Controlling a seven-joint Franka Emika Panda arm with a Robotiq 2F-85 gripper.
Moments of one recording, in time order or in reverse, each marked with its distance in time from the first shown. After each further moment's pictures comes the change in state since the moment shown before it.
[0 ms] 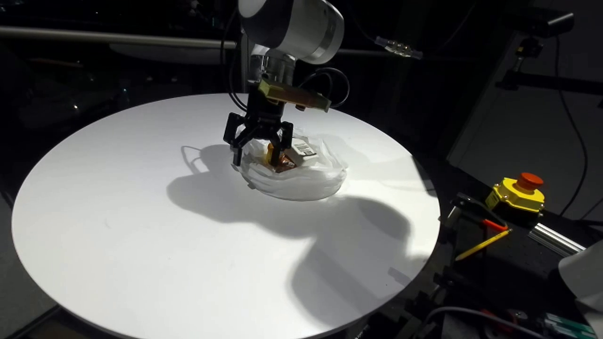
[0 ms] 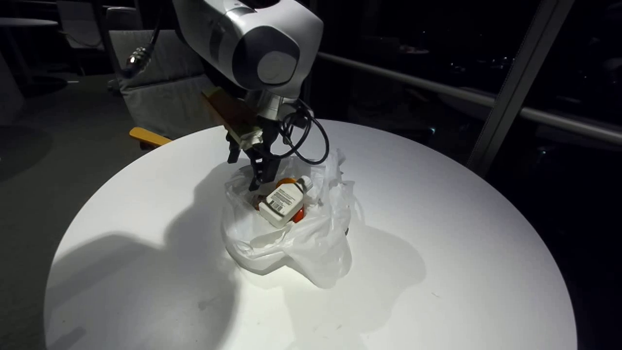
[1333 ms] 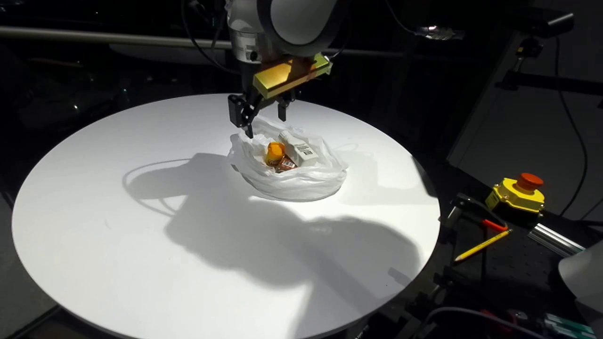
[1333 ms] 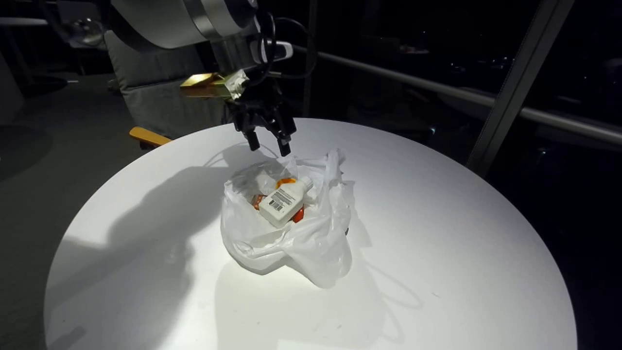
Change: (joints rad) arm 0.229 -0.151 -0.165 -0.077 -0.759 0.060 0.516
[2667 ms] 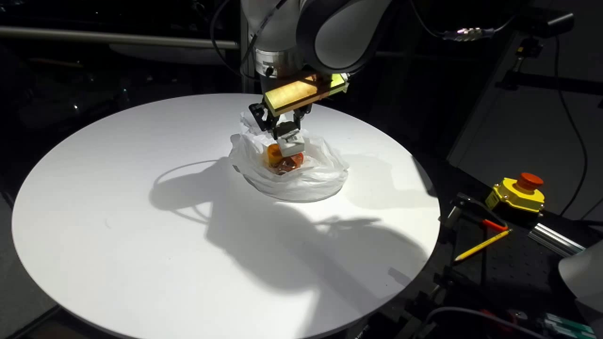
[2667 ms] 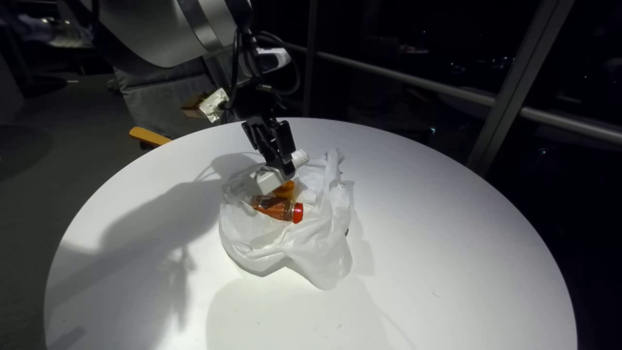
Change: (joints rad) arm 0.033 -0.047 -0.067 -0.127 -0.214 0.046 0.399
